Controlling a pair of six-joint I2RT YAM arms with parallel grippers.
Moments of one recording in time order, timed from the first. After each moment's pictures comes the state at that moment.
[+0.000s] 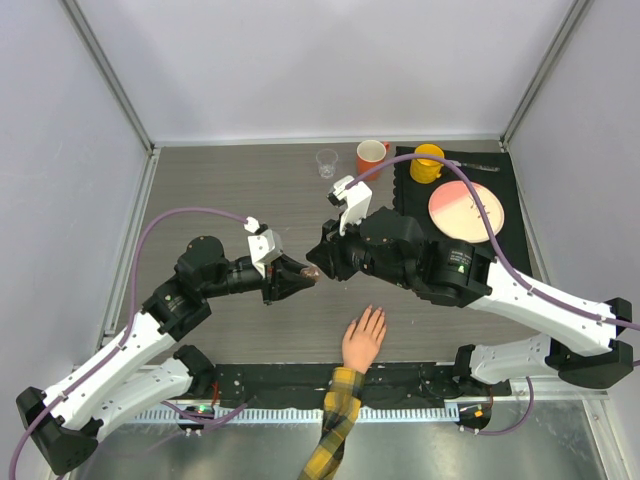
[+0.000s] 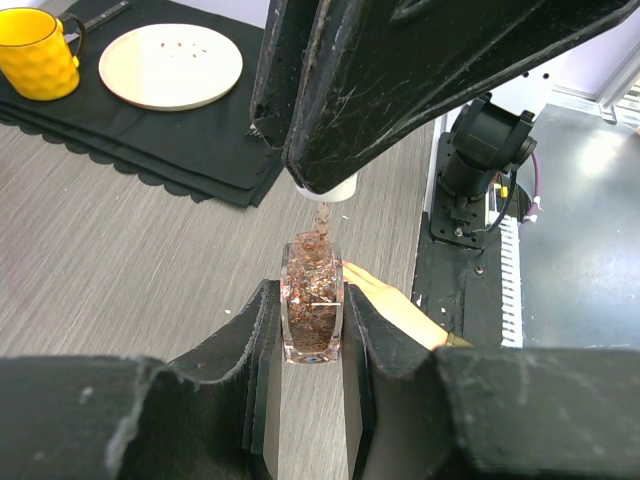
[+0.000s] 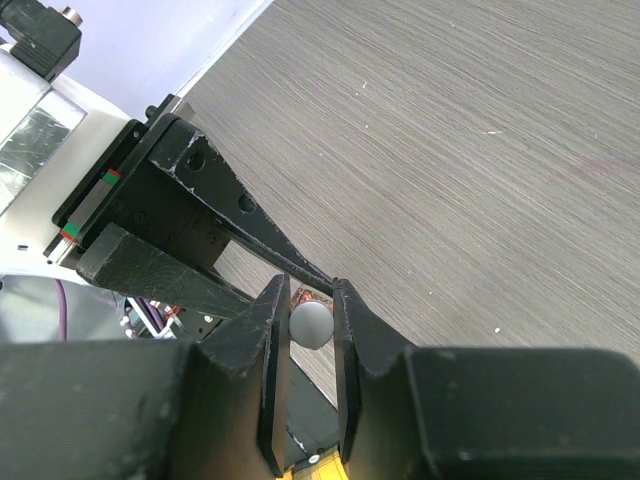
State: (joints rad) left arm -0.73 0.75 0.73 -0.11 0.60 -0.02; right arm 1.20 1.22 1.45 -0.62 0.28 0.41
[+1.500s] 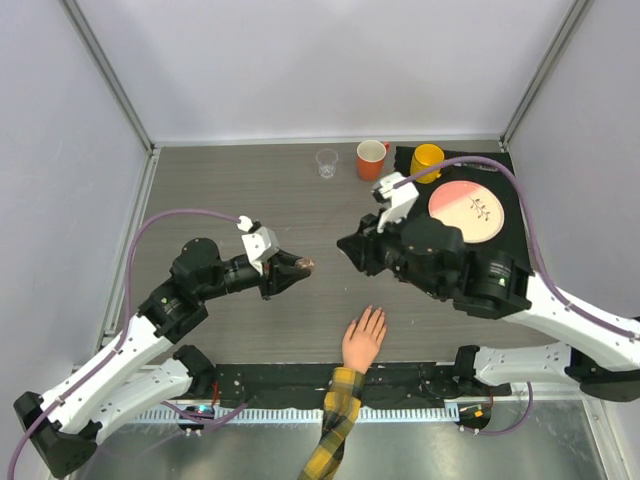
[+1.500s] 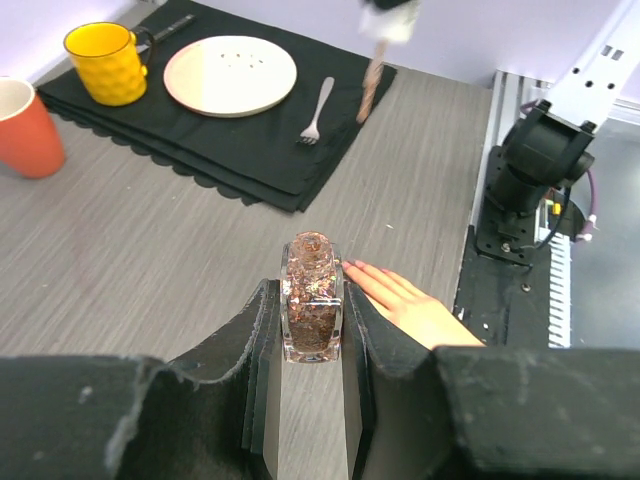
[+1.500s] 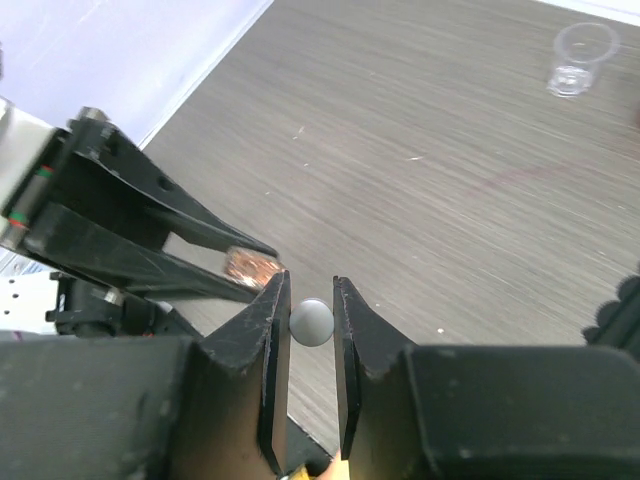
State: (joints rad) left arm -0.73 0.73 0.73 -0.11 0.50 0.01; right arm 1.19 1.09 1.40 -0.62 0.44 0.40
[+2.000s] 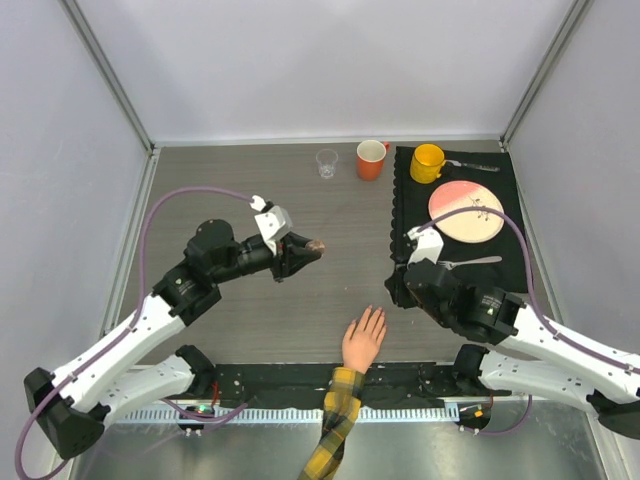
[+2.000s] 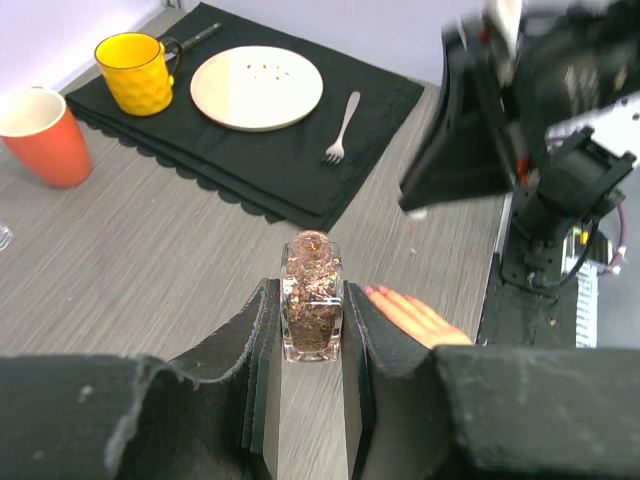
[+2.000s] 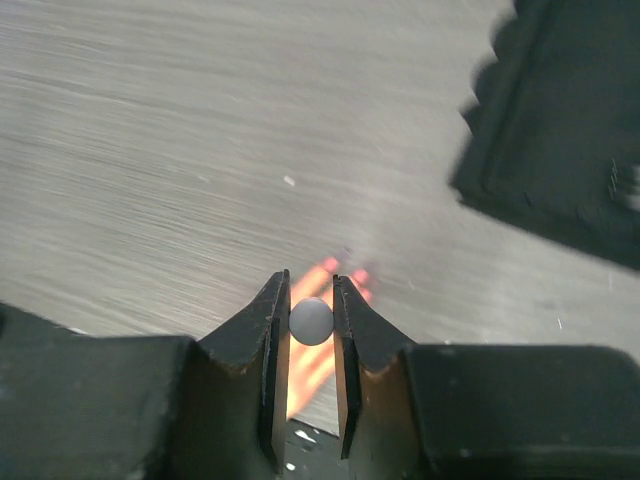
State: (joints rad) left arm -0.73 0.86 0.82 -0.07 0.45 0.01; right arm 1.05 0.79 0.83 -0.69 0.50 0.61
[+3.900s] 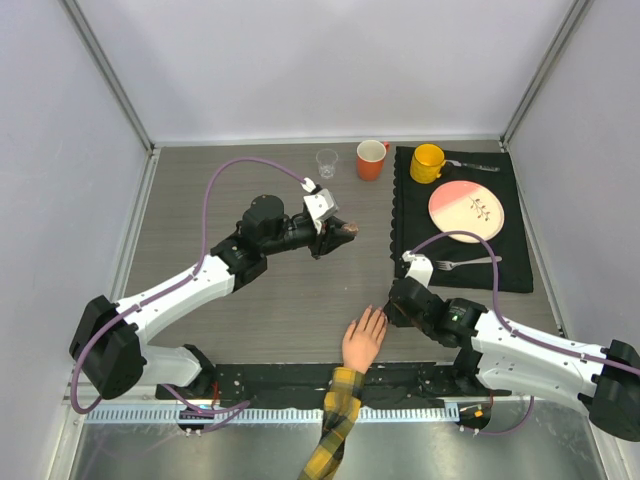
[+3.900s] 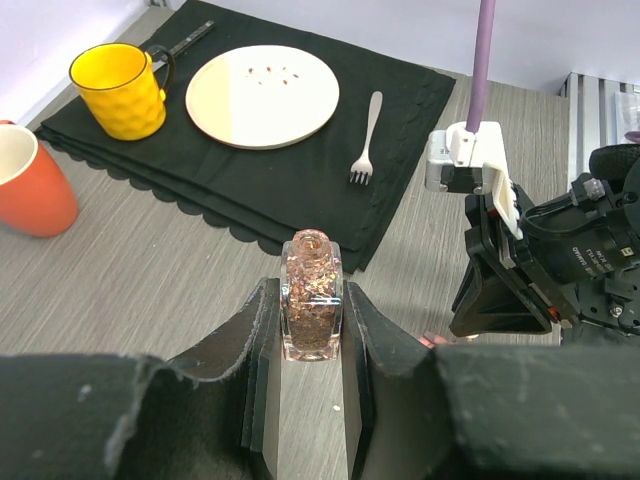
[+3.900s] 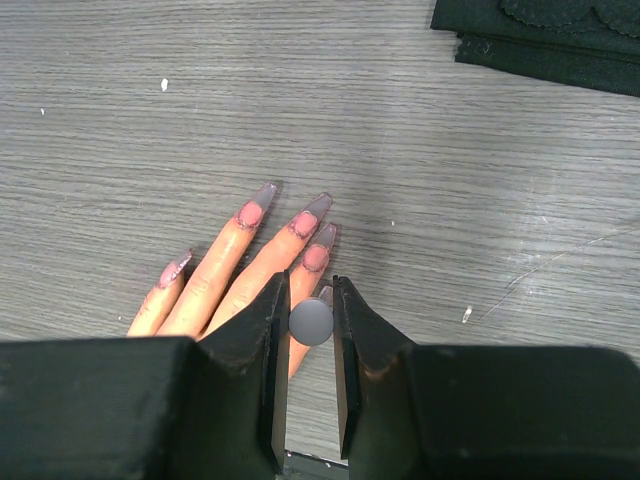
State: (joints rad) left arm -0.75 1.30 0.93 0.23 0.47 0.07; right arm 0.96 0.85 0.44 -0.49 0.39 0.83
